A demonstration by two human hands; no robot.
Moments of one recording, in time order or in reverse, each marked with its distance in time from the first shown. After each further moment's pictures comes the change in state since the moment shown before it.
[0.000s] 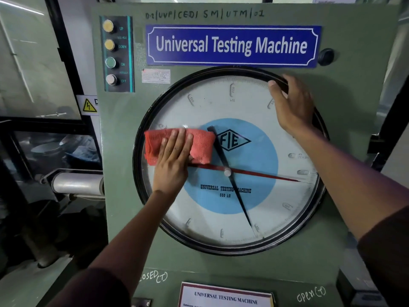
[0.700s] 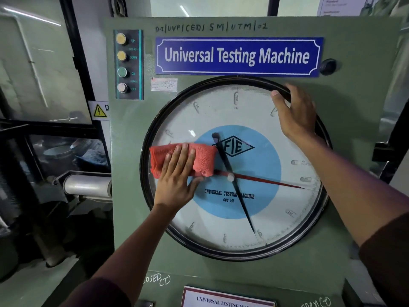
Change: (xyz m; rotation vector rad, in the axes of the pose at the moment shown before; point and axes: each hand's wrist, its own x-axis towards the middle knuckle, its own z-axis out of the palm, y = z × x) left_hand -0.029 0.004 -0.013 0.023 -0.136 -0.010; right_hand -0.001 0.003 -0.003 -0.008 -0.020 -0.014
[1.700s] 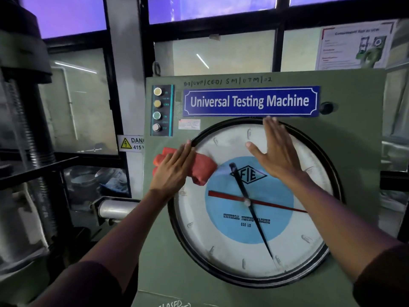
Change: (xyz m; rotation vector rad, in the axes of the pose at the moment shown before) left_hand 0.085 -0.053 -0.129 0.330 -0.144 0.258; right_hand -0.041 -0.057 0.011 -0.193 -0.155 -0.319
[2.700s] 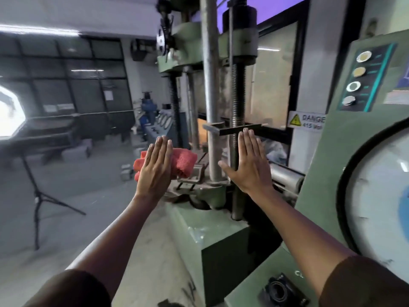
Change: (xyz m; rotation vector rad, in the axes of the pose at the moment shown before) left_hand -0.348 -0.096 -0.307 0.712 -0.326 -0.731; right_hand -0.143 -0.443 0.084 0.600 -0.147 -0.559
